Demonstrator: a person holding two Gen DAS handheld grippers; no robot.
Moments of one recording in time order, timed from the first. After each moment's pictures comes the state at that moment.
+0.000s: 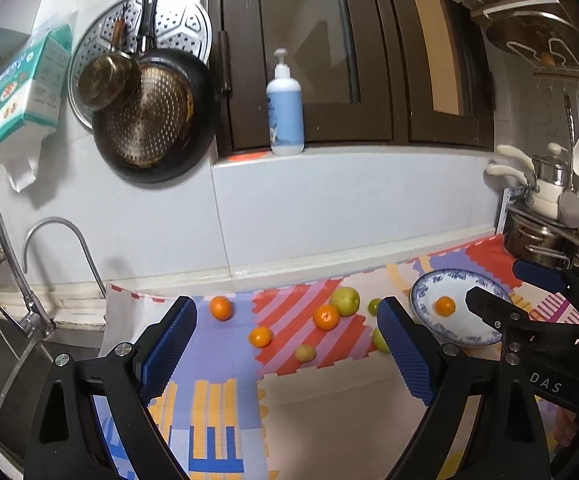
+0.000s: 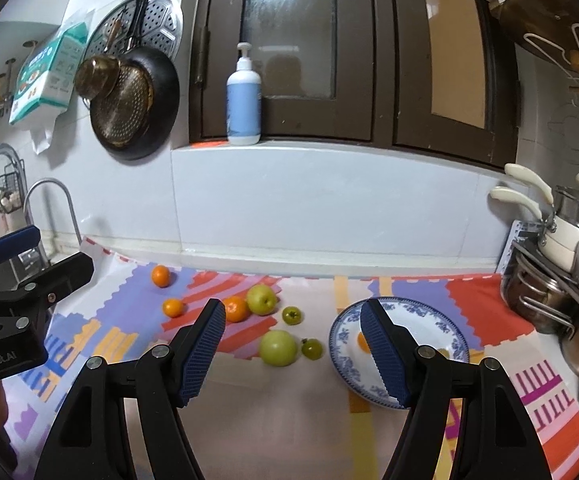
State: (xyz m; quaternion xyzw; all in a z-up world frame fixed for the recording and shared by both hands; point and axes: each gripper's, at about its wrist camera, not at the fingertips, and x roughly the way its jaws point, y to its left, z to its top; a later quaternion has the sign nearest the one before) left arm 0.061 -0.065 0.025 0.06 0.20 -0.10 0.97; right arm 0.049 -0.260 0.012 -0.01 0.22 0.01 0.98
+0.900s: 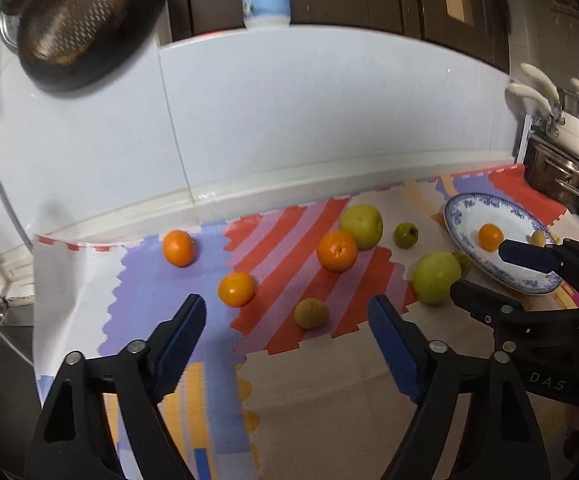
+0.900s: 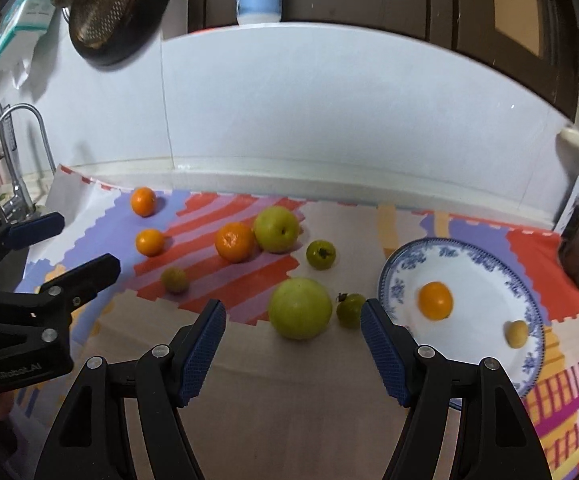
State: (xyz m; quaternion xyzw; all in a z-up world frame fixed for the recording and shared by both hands) left arm 0.169 -0.077 -0.076 0.09 0.32 -0.13 0.93; right arm 0.153 -0.249 -0.079 -0.02 0.34 0.04 0.94
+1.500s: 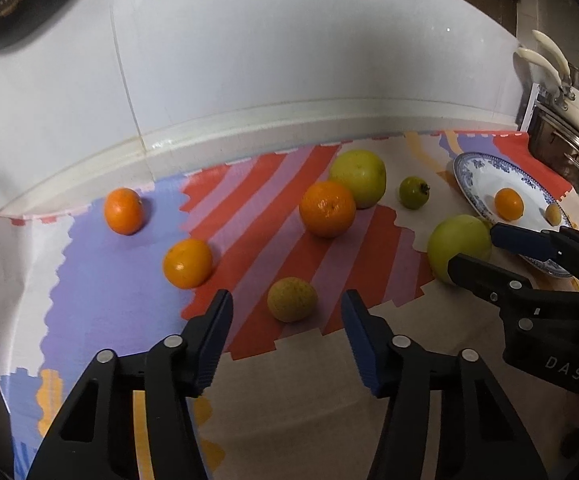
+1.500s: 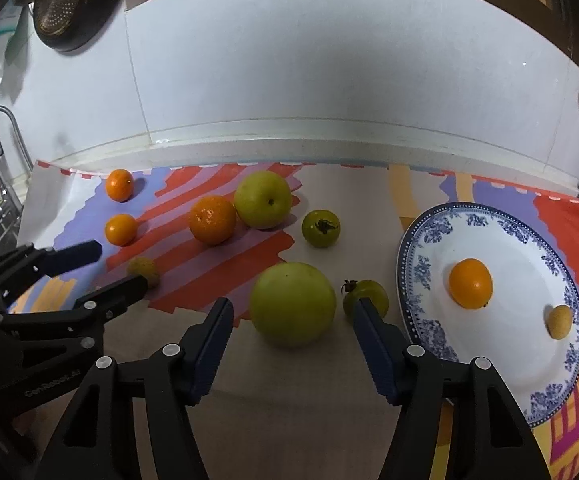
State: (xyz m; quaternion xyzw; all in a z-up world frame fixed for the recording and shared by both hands) left arm 0.214 -0.095 -0.124 0.09 0.39 -0.16 0.90; right arm 0.190 -0.258 -0.113 0.01 0.38 0.05 0.92
